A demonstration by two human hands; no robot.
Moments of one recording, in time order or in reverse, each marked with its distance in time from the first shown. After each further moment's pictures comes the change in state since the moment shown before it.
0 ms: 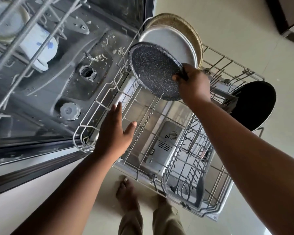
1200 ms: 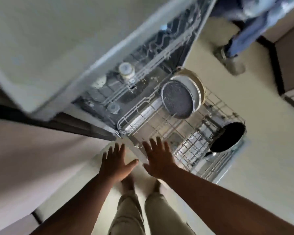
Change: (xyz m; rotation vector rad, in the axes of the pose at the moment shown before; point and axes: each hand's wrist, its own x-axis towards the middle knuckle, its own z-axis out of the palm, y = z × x) left_hand -0.193 0.007 -0.085 0.351 -0.321 -0.350; right_hand -0.228 -0.121 -0.044 -0.756 -0.851 -0.524
